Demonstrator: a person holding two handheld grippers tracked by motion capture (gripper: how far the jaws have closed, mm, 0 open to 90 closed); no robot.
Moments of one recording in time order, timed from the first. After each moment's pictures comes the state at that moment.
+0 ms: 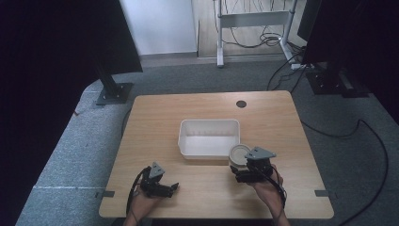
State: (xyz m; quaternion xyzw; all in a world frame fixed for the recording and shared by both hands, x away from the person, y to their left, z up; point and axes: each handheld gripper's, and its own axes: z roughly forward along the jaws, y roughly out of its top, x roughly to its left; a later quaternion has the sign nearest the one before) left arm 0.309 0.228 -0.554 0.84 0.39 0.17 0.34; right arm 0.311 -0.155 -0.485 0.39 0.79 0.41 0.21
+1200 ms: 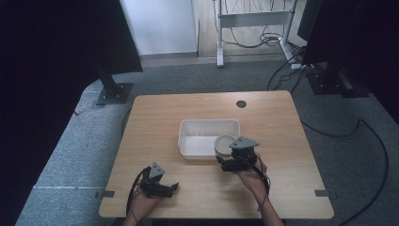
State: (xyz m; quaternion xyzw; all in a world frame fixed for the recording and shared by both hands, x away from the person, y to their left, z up) left arm 0.309 0.228 -0.554 0.84 0.39 0.17 0.34; right arm 0.348 -0.114 -0.479 0.37 0.79 0.43 0.21
